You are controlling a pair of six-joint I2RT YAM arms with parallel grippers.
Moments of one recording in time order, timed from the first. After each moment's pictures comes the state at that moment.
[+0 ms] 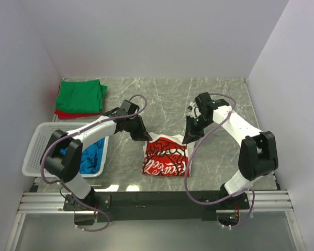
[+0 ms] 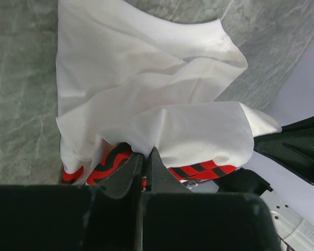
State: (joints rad) left arm -0.54 1.61 1.07 -0.45 0.40 -0.96; right arm 0.32 1.59 1.22 -1.00 -0.49 0.35
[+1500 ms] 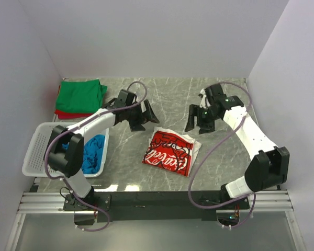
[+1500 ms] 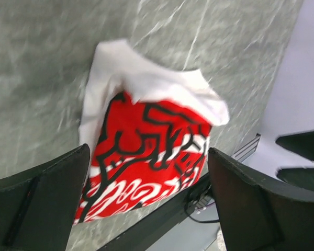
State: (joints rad) left arm -0.47 1.71 1.23 -0.37 0.40 -0.82; right arm 0.25 1.47 1.30 -1.01 -0.30 0.33
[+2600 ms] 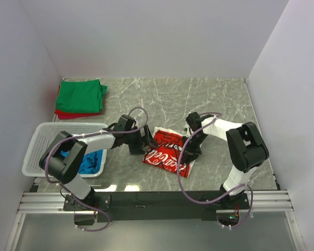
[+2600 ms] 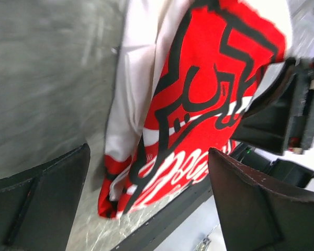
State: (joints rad) left arm -0.53 1.58 0.77 -0.07 0.45 -0.86; right arm 0.40 1.73 0.97 -0.84 -0.41 0.41
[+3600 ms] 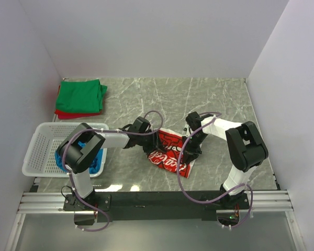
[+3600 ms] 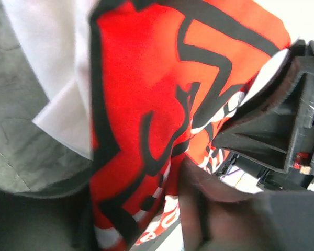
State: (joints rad) left arm -0.69 1.80 0.87 0.07 0.48 -0.93; right arm 0.40 1.75 0.98 -0.86 -0.41 0.39
